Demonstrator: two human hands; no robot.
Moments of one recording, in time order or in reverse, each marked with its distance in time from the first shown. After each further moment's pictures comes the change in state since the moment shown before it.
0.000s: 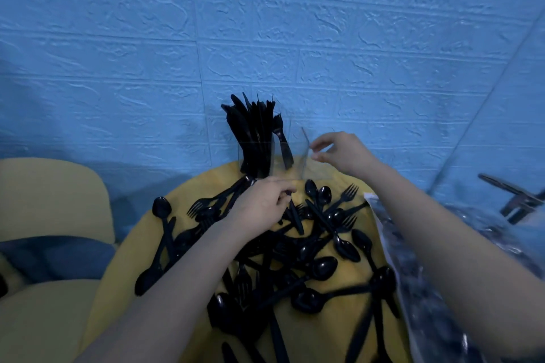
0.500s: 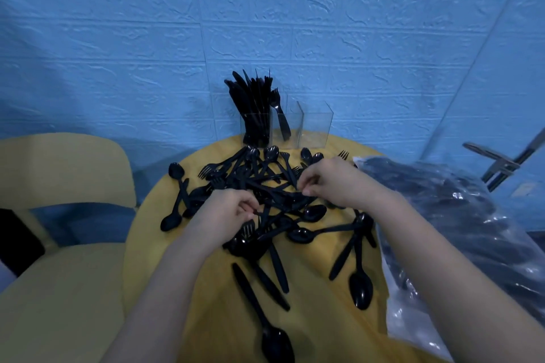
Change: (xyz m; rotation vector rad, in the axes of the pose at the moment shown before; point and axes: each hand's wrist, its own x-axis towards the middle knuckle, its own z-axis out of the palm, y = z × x) left_hand -0.120 -0.004 -0.007 -0.111 -0.026 -0.236; right_hand -0.135 -0.039 0.019 -0.190 -0.296 -0.106
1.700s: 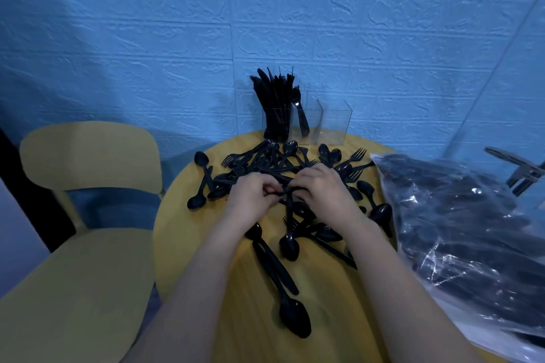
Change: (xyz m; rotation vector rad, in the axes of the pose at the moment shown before) left_hand 0.006 -0.003 0.024 -0.033 0.251 0.039; right_hand 0.007 -0.015 0.077 -0.171 0.393 -0.236
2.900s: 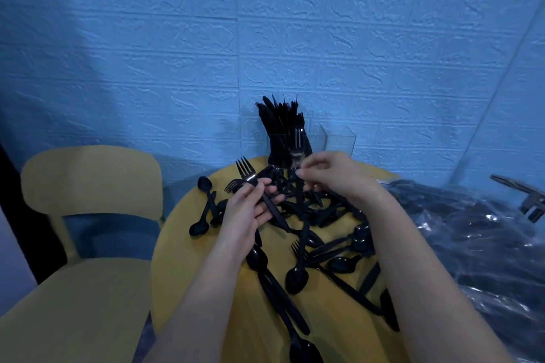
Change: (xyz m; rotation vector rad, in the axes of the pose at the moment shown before) left_hand -0.001 -0.001 -0.008 -1.295 0.141 -0.248; right_hand 0.040 -0.008 -0.068 0.839 -0.096 0.338
